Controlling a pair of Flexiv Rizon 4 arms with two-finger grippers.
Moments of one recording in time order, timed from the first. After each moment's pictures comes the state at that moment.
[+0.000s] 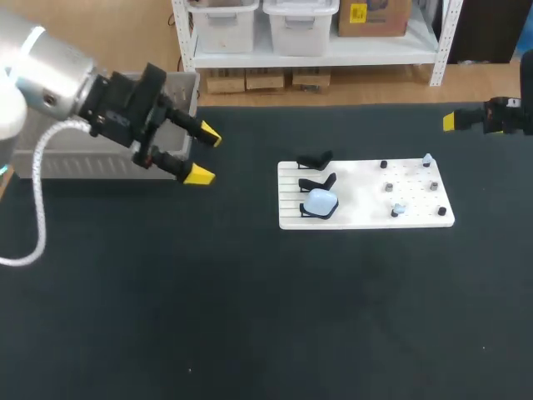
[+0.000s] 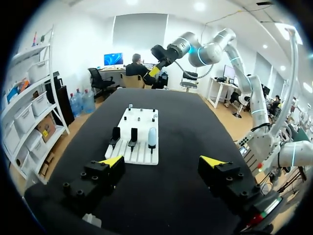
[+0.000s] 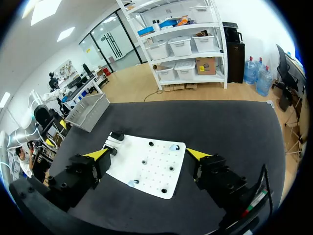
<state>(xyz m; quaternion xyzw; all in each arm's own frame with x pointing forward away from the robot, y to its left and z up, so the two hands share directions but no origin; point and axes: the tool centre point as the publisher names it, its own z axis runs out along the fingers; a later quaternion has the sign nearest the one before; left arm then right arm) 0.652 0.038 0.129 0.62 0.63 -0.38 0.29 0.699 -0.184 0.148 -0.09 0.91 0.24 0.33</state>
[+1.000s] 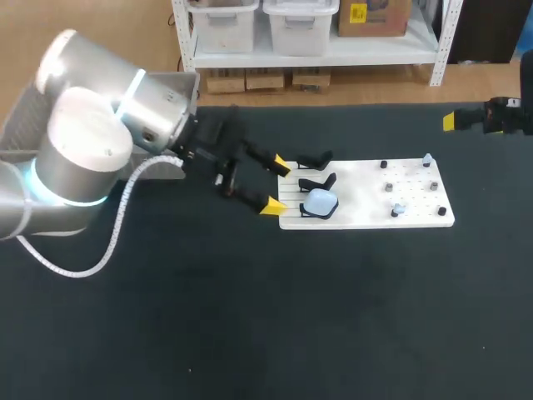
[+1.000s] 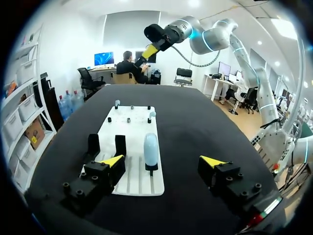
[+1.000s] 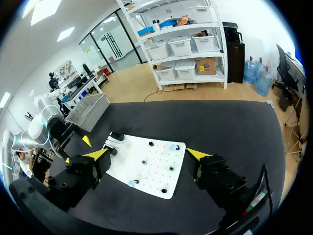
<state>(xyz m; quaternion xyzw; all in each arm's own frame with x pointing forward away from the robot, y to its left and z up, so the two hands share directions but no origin) 0.655 -0.068 0.057 0.64 0.60 -0.39 0.28 0.699 -0.184 0.148 -0.09 0.91 0.24 0.33</state>
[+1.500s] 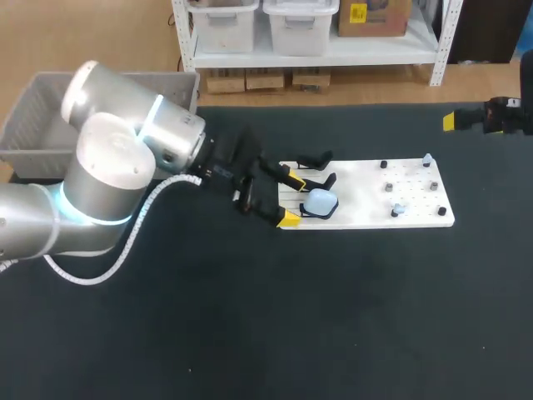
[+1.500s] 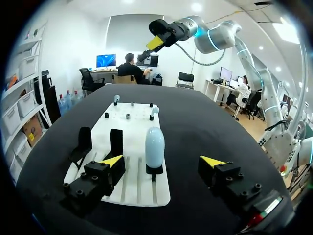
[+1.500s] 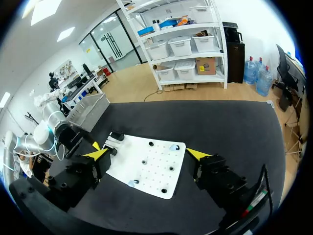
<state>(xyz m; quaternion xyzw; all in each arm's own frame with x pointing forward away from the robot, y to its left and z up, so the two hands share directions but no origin) 0.655 -0.090 0.025 0.62 0.60 -0.41 0.29 0.699 -0.184 0.148 -0.09 0.91 0.24 0.33</state>
